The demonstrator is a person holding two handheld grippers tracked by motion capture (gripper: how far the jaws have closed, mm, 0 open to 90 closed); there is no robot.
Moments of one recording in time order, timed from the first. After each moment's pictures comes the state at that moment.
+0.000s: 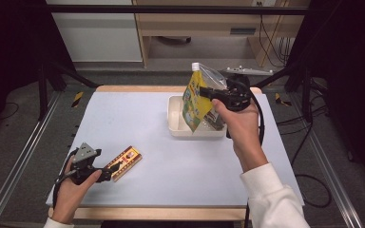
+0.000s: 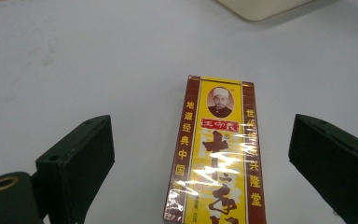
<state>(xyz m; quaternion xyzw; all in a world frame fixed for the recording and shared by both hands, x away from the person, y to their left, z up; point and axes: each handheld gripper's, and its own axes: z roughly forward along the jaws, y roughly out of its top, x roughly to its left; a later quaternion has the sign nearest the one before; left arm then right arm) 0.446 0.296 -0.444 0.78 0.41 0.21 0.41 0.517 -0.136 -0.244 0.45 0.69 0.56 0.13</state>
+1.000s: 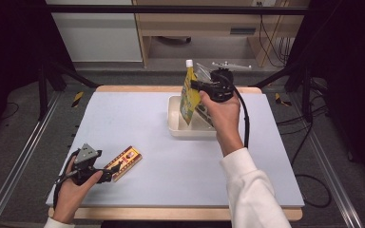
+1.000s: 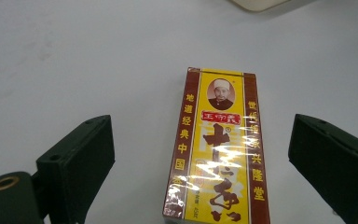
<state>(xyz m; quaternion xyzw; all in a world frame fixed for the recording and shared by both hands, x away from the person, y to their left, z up) 0.446 0.294 -0.448 0.79 0.41 0.21 0.40 0.565 -0.110 -0.267 0.47 0.67 0.55 0.15</state>
